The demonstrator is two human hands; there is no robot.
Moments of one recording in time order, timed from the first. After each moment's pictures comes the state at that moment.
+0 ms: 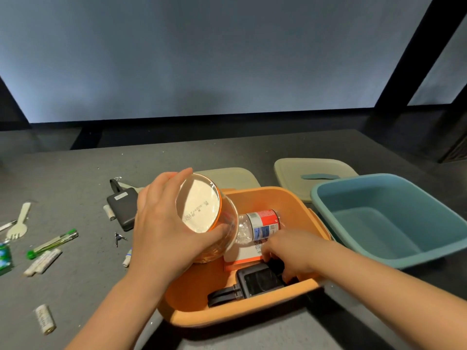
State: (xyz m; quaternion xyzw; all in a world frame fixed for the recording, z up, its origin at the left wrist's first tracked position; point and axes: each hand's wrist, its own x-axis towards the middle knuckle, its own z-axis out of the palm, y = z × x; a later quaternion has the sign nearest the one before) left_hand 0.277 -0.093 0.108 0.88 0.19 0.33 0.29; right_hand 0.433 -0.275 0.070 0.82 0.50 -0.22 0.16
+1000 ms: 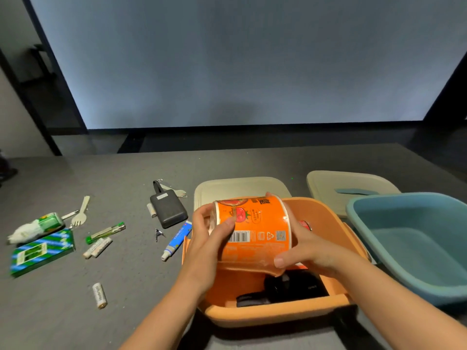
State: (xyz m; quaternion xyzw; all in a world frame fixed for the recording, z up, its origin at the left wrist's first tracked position) left_hand 0.265 -0.099 0.074 0.63 0.22 0.24 0.70; right_hand 0.414 -0.254 0.081 0.61 0.38 -0.47 -0.51
